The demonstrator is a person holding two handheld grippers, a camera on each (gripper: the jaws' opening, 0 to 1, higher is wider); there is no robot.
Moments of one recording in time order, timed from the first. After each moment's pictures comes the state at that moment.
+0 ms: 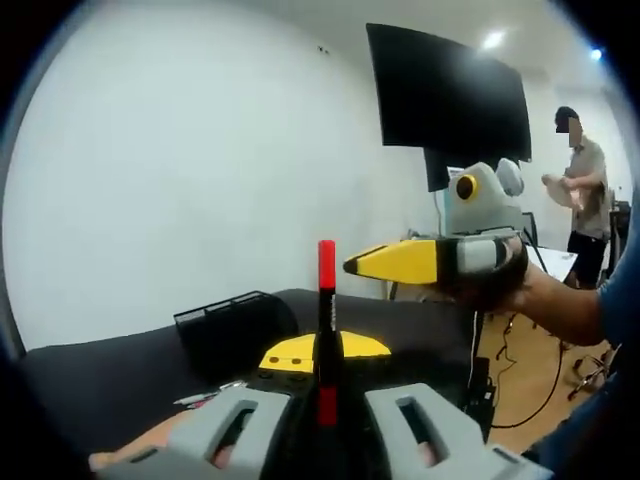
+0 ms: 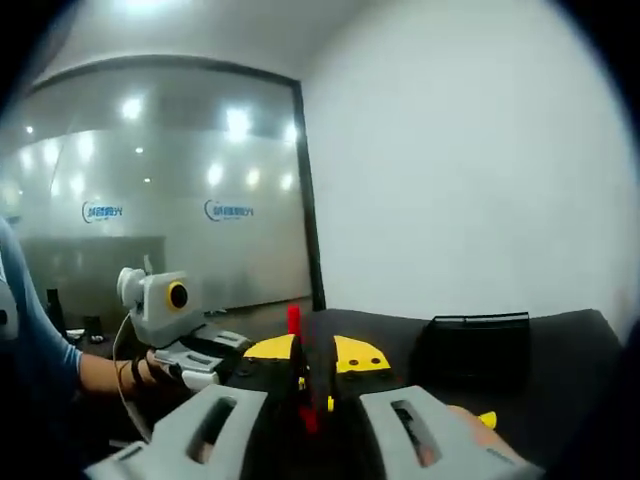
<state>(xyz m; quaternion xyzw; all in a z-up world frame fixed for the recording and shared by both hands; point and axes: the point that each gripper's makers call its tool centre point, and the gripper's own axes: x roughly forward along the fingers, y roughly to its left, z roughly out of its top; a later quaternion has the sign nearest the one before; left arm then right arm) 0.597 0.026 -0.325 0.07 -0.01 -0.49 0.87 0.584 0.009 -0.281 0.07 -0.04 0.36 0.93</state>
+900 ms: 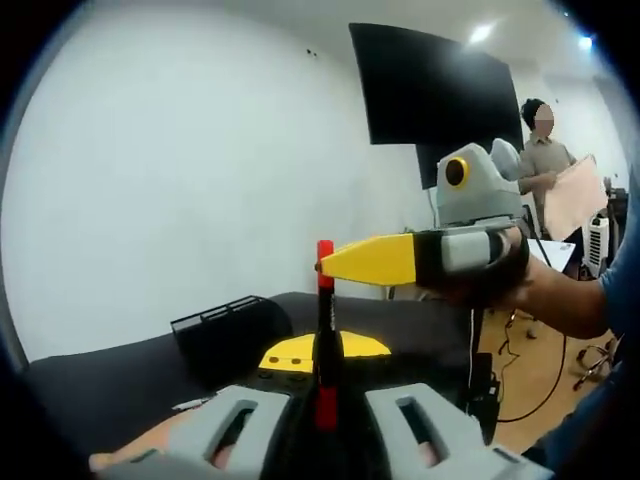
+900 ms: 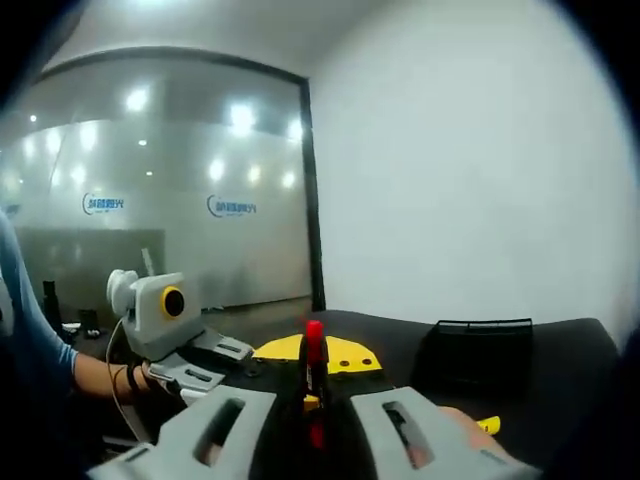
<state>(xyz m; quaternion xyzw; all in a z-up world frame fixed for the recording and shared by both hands) 0.591 0.022 -0.326 0.08 -0.03 -0.49 0.87 0.585 0.018 -0.279 0.06 -0.05 0.35 0.93</state>
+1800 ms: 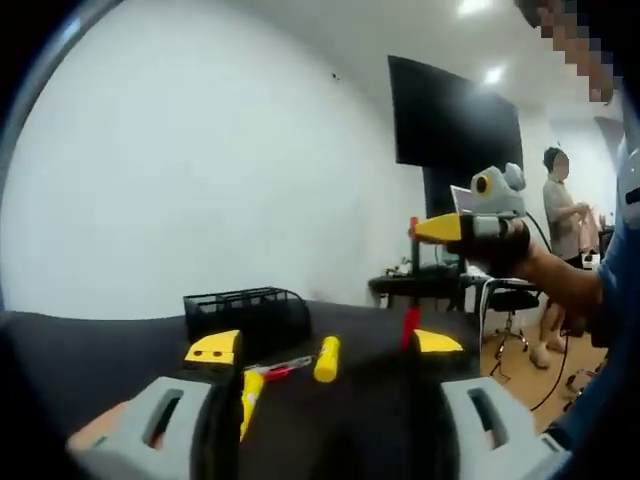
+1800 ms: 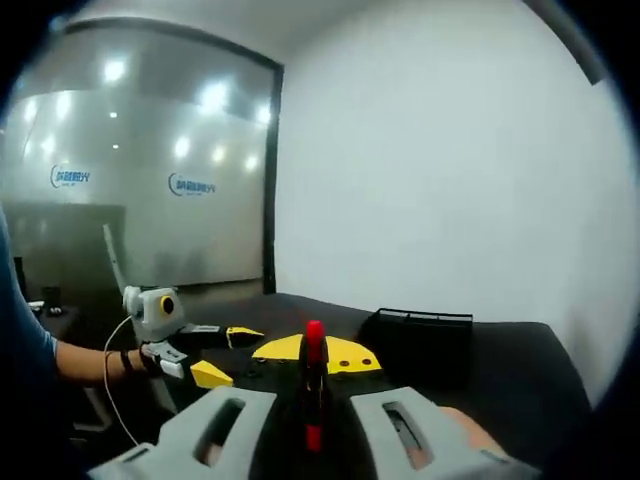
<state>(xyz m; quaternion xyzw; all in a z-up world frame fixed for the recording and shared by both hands) 0.648 0.082 -0.378 -0.01 -0.05 -0.51 0.86 0.591 -0.041 -0.298 0.01 -0.02 0.25 0.97</state>
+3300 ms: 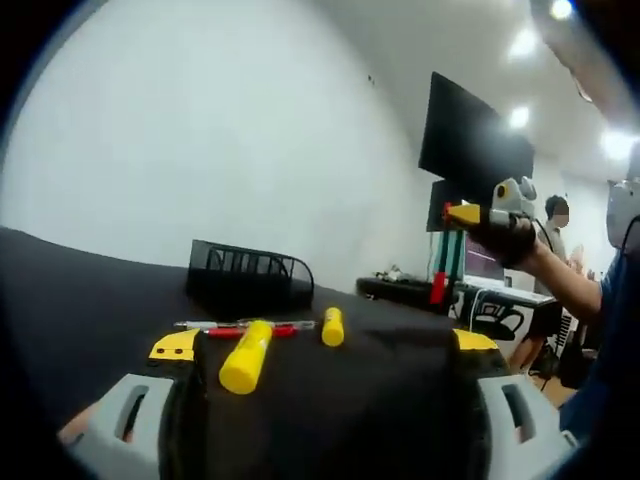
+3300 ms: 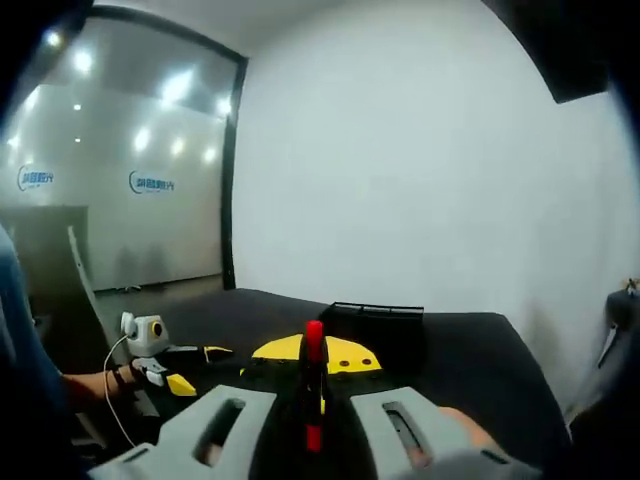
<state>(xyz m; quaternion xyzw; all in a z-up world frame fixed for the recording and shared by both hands) 0.674 0.105 -0.428 -0.10 0.02 -0.54 0.84 0.585 -0.082 -0.280 0.01 0.00 0.16 0.99</state>
